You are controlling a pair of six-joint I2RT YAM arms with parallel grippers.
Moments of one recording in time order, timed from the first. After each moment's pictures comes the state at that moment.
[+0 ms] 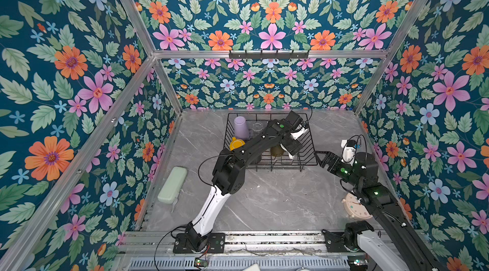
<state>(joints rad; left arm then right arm) -0.85 2.30 2.19 -0.91 0.04 0.19 0.18 0.72 0.58 -0.25 -0.34 0.72</state>
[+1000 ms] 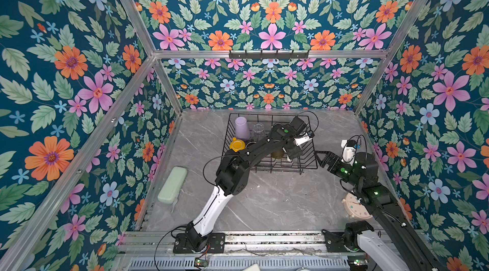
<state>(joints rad) -0.89 2.34 2.16 -0.86 -0.02 0.44 0.18 0.72 0.58 -0.25 -0.34 0.73</state>
